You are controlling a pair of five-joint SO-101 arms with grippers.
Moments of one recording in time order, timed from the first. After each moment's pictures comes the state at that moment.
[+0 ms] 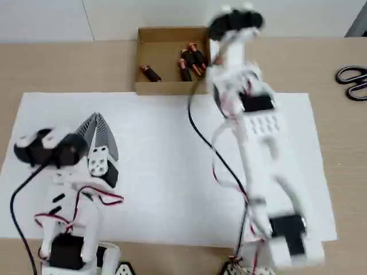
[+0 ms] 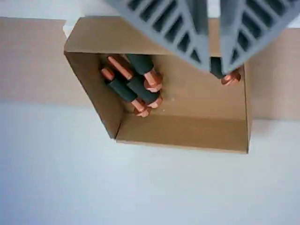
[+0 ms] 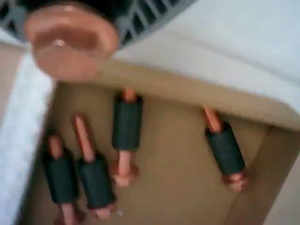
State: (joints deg) left arm 2.2 -92.2 70.5 37.4 15.2; right arm -13.1 0.1 0.0 40.4 -2.1
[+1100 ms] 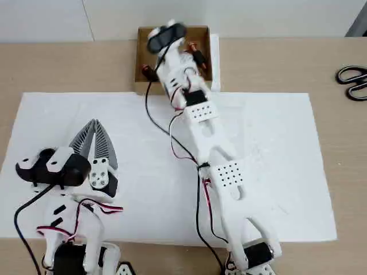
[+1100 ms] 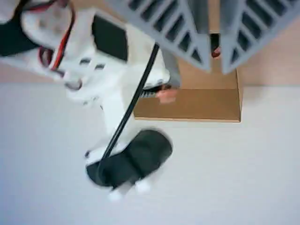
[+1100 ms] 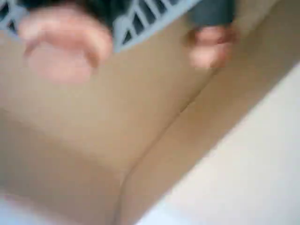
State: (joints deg) left arm 2.1 -103.3 76.8 37.4 11.3; right arm -22.2 80.4 -78.9 24.7 9.8
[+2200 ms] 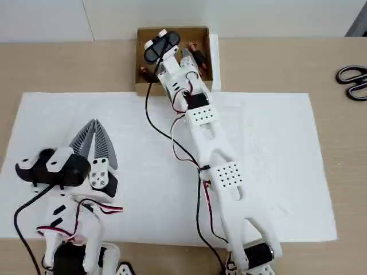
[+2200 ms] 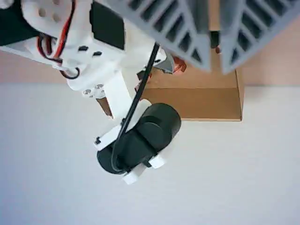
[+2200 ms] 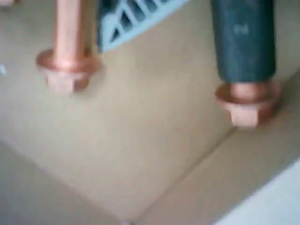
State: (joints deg) left arm 2.1 -103.3 76.8 37.4 11.3; right arm -22.0 85.1 -86.8 33.5 18.2
